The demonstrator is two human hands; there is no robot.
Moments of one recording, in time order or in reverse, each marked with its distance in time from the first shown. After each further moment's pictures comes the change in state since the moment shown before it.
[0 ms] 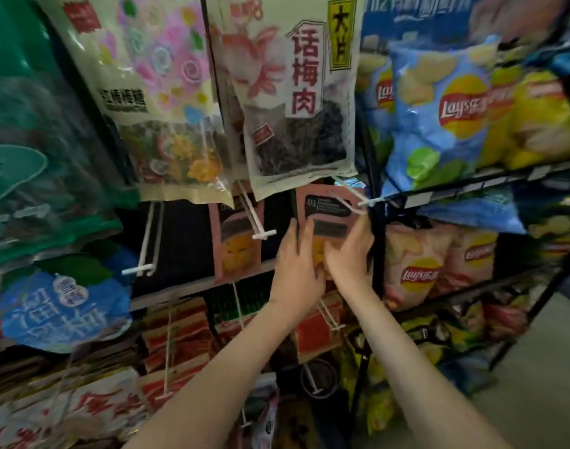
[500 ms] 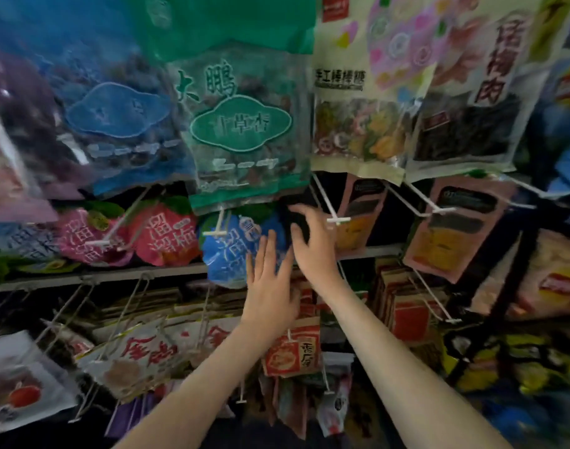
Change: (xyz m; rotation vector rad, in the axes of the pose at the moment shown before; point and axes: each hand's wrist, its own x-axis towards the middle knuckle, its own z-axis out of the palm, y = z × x) left_hand -0.149 -0.163 -0.154 0.412 0.129 -0.138; right_hand -0.152 -0.138 0.167 0.068 -0.380 -0.442
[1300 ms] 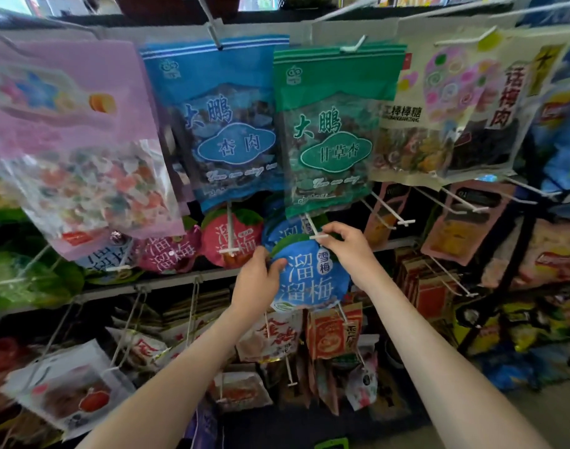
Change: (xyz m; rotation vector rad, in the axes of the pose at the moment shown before) left_hand -0.013 -0.113 -0.136 -0.535 -0.183 -0.286; right_hand -0.015 -0.119 0.009 0.286 -0.178 0.518
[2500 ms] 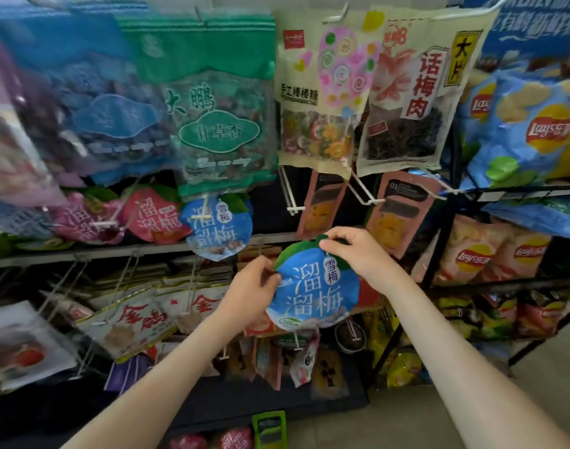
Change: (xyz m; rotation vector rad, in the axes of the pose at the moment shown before) left_hand -0.048 0.127 0.132 -0.049 -0.148 -0.115; right_hand -0.020 0.055 -0.204 -0.092 -0.269 0.039
